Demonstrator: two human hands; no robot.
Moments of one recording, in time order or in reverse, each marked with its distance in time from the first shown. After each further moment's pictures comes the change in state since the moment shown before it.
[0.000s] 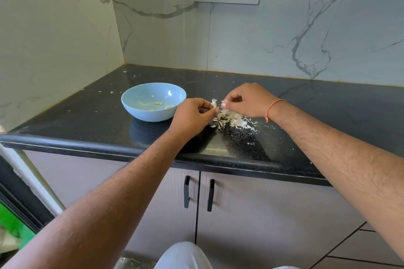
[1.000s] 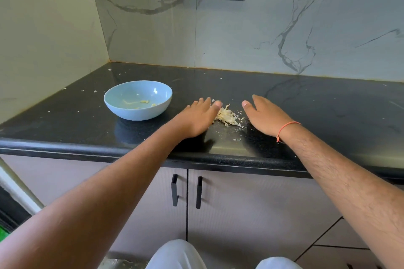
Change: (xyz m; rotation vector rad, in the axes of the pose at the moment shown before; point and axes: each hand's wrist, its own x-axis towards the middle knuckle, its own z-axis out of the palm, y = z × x) left_hand 0.005 0.021 0.021 0.394 -0.455 0.038; right_hand -0.067 0.043 0.010 -0.018 -0.001 0.412
